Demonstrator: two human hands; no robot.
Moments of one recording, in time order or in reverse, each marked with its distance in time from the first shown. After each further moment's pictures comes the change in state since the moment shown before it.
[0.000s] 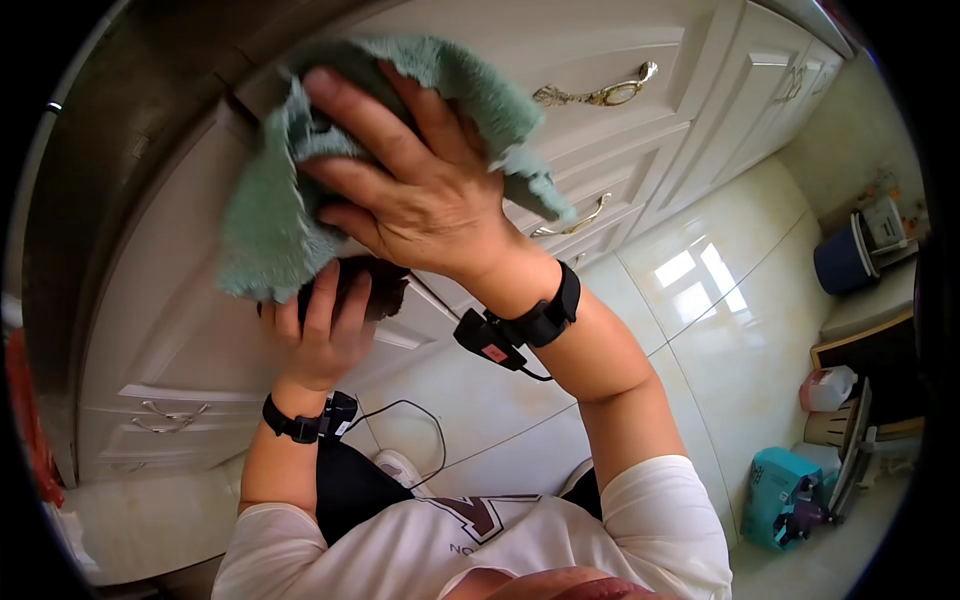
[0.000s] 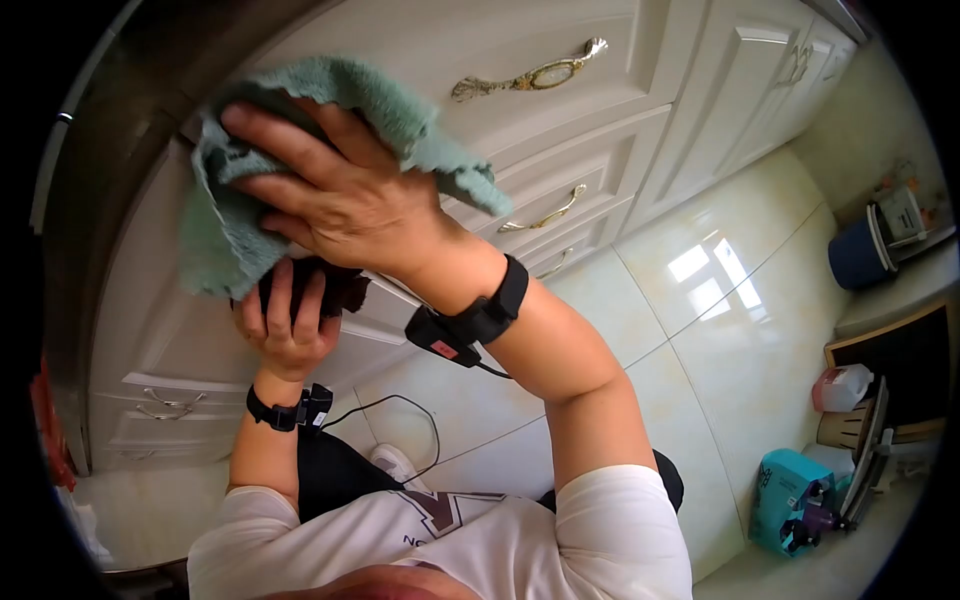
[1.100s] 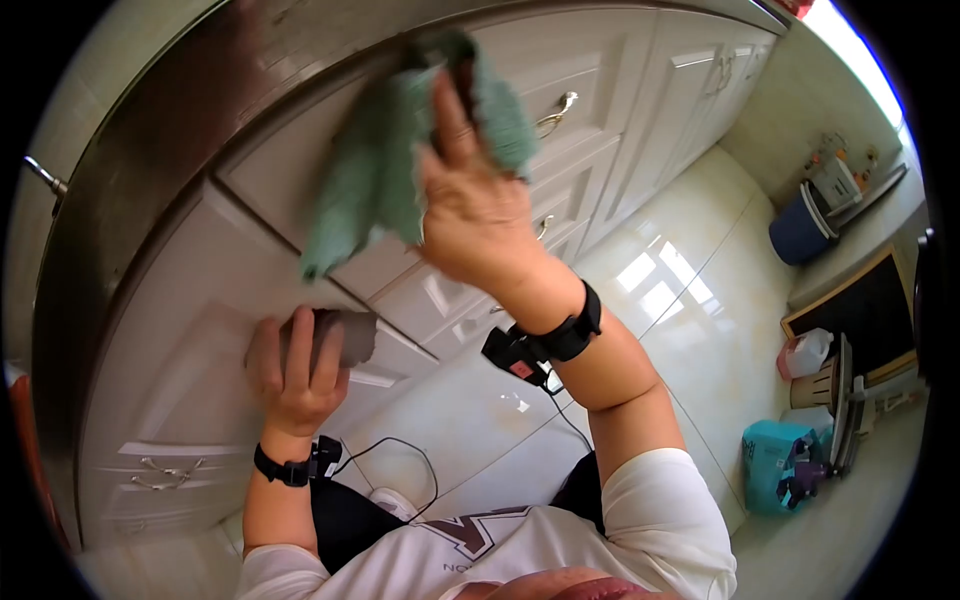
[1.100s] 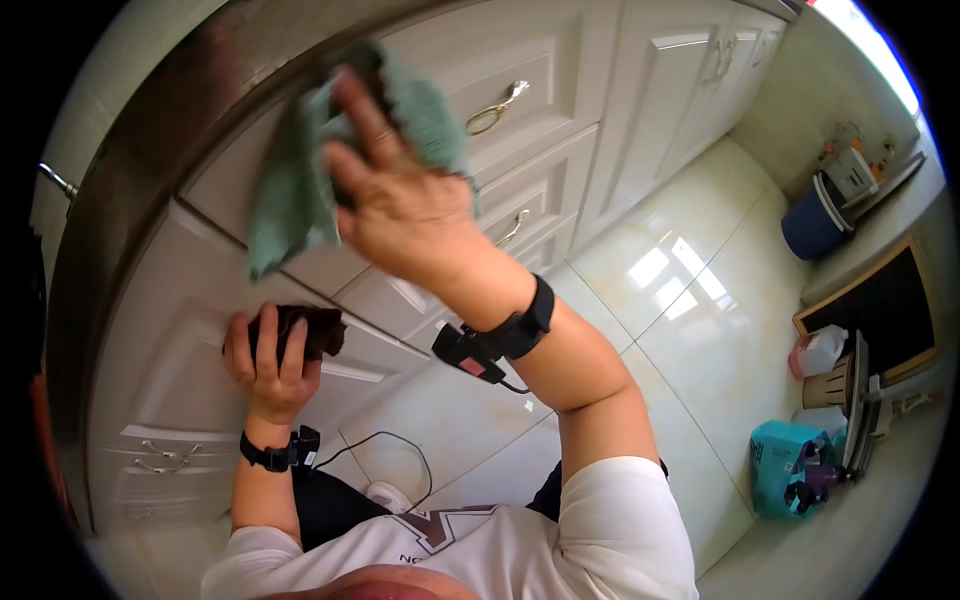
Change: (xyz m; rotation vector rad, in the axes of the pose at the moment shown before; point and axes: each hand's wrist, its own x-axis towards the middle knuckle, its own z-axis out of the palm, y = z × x) left_hand 0.013 -0.006 -0.009 -0.114 -0.020 0.041; right_hand 0.007 0.020 -0.061 -0.255 -0.226 0.352
